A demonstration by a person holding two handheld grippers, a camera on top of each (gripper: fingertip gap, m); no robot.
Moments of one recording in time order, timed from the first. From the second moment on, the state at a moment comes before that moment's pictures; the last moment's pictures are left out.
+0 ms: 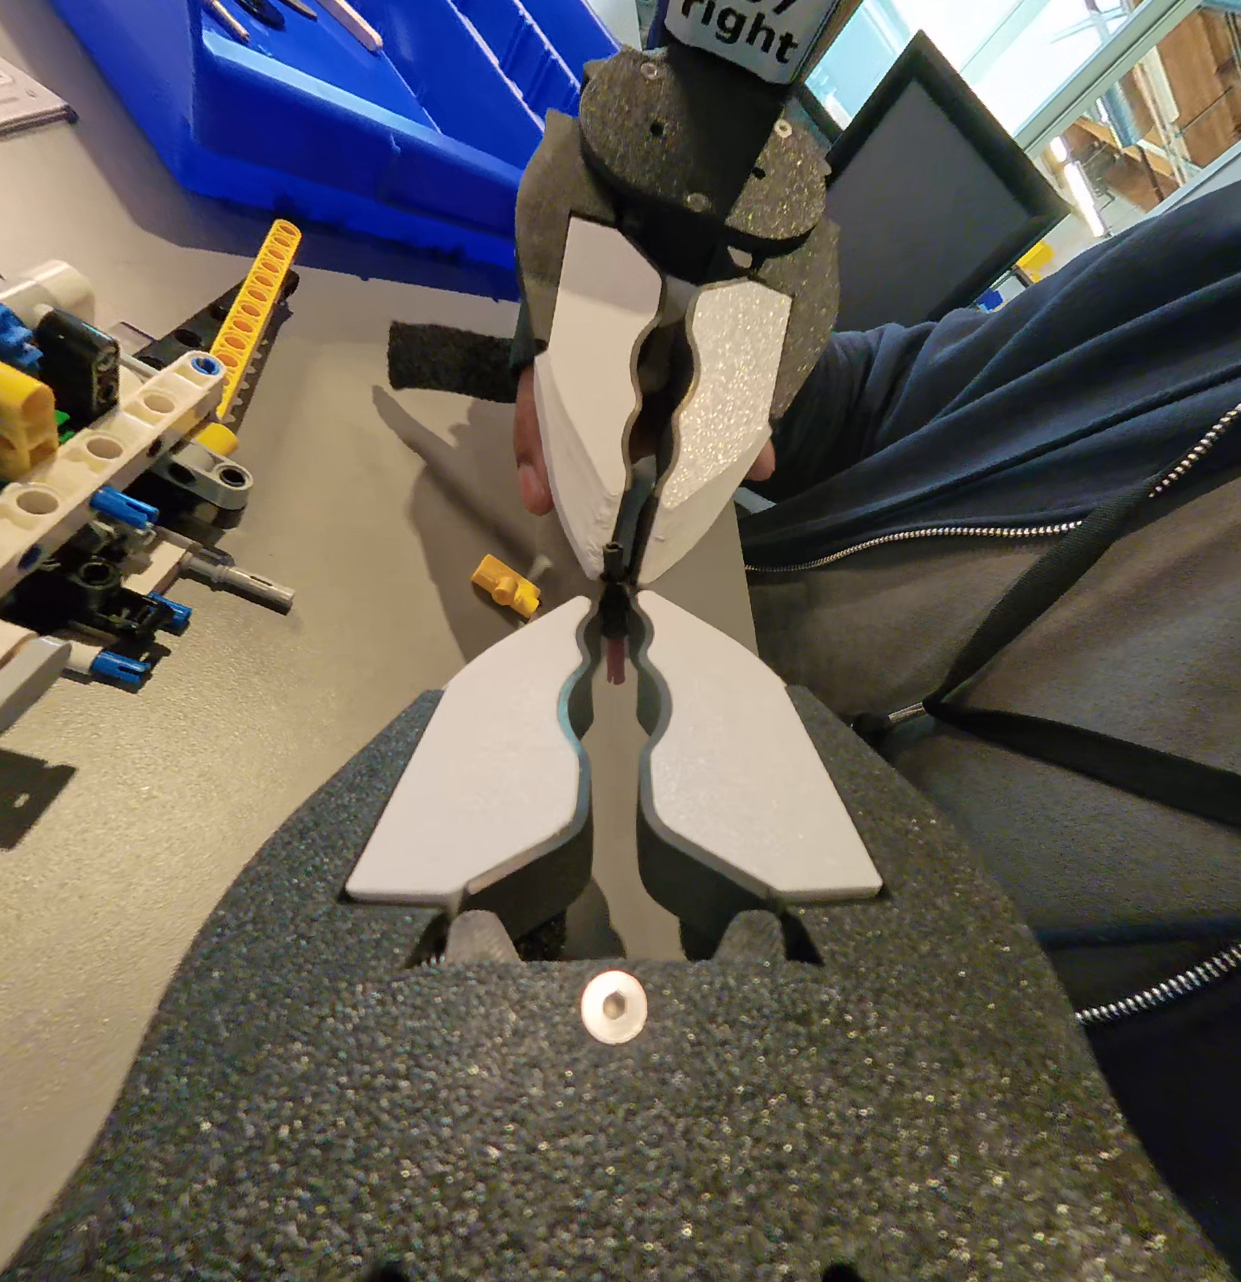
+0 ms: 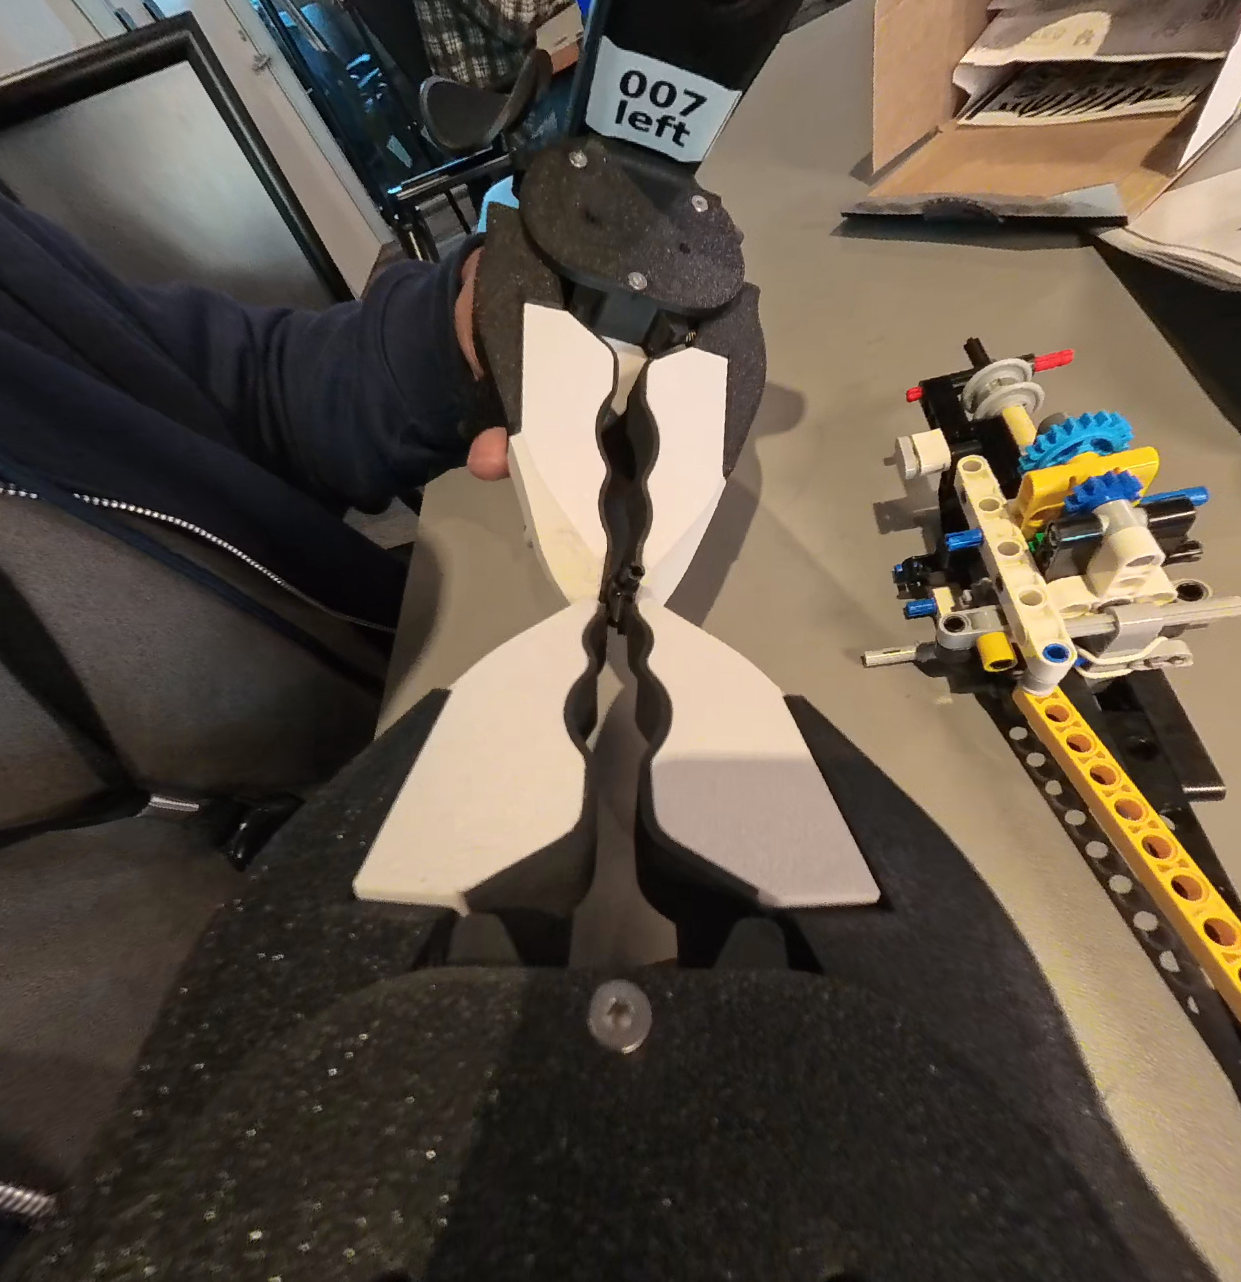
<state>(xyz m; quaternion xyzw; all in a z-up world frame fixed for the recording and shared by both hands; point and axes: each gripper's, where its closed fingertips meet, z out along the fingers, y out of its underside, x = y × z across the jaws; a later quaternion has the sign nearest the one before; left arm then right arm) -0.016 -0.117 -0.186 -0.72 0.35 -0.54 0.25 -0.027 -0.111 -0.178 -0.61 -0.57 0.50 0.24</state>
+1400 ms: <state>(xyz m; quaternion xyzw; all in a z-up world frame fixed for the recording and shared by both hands) -0.020 -0.104 -0.186 -0.74 0.33 -0.53 0.27 0.011 -0.111 -0.230 -0.71 -0.59 0.32 0.22</state>
